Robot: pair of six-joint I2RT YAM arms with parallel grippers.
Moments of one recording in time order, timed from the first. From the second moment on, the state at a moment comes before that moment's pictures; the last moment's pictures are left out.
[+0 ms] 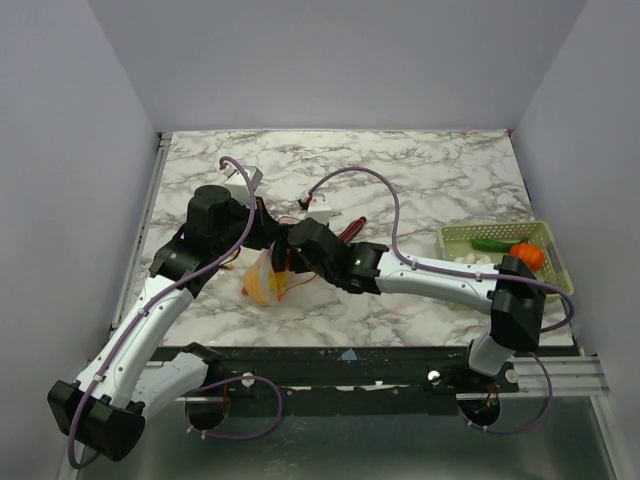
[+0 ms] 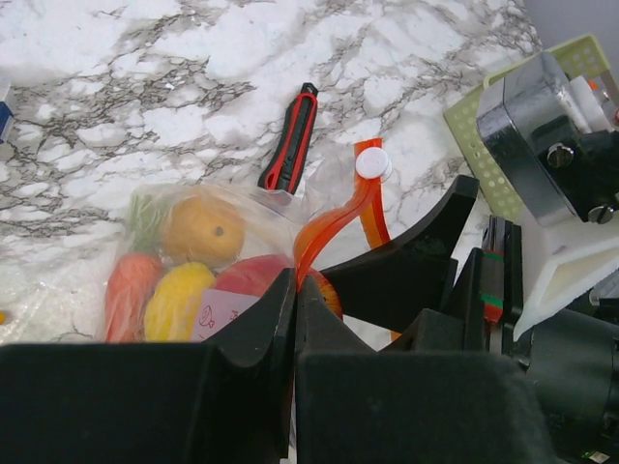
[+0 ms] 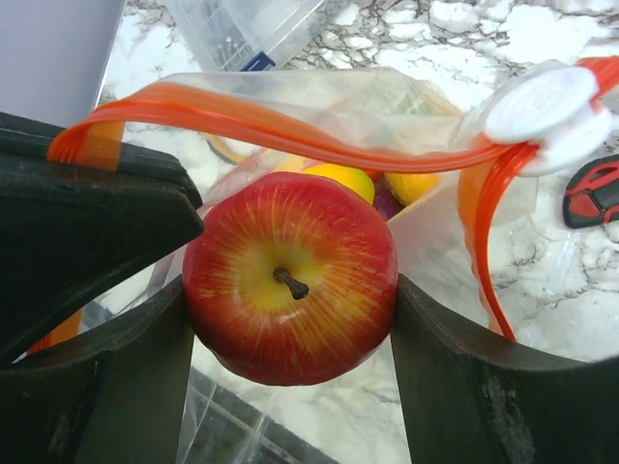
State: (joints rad) left arm -0.43 0.95 0.97 -0.46 0.27 -0.36; right arm 1.15 1.67 1.31 -0.22 0.42 0.77
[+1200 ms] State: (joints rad) left arm -0.41 0.95 0.97 -0.45 0.24 -0.35; right arm 1.16 1.74 1.31 -0.13 0.60 0.83
